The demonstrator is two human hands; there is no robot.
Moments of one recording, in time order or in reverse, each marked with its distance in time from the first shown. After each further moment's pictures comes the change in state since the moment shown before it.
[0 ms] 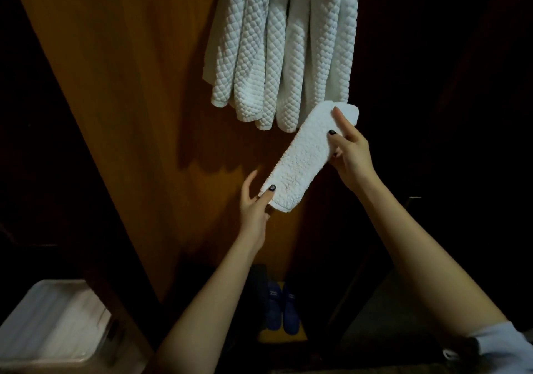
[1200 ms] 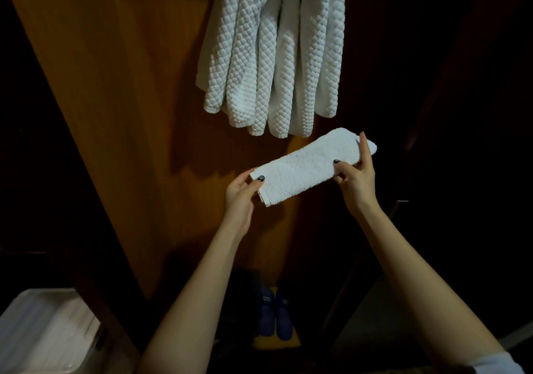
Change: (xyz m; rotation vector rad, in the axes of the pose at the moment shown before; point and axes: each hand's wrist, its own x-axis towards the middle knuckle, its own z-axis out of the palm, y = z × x) left_hand 0.016 0.032 0.006 0.020 -0.044 0.106; right_hand -0.020 0.026 -0.035 0.028 0.201 -0.031
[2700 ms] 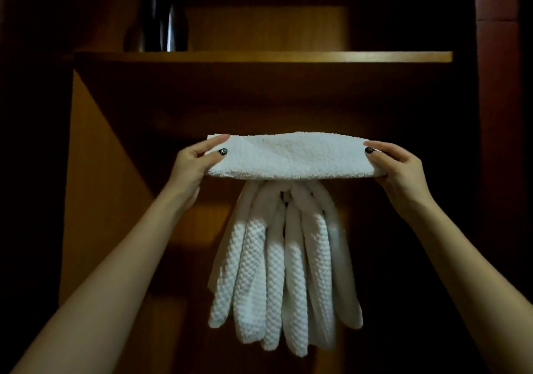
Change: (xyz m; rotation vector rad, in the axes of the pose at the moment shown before) left_hand 0.144 0.374 0.103 0.404 -0.122 0.843; right_hand 0.196 -0.286 0.072 0.049 -0.142 -0.641
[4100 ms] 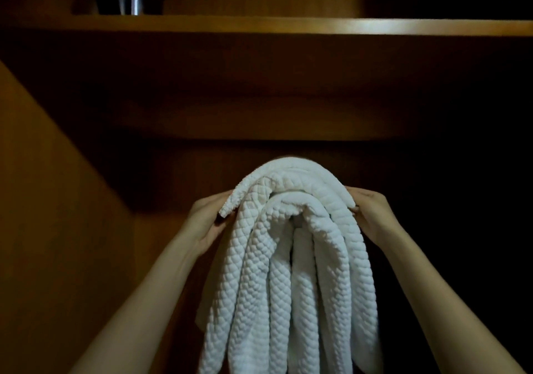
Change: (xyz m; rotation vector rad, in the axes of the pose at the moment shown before) left_hand 0.031 -0.115 0.016 -0.232 -0.042 -0.522; right_hand 0.041 0.120 0.040 -0.004 -0.094 0.378
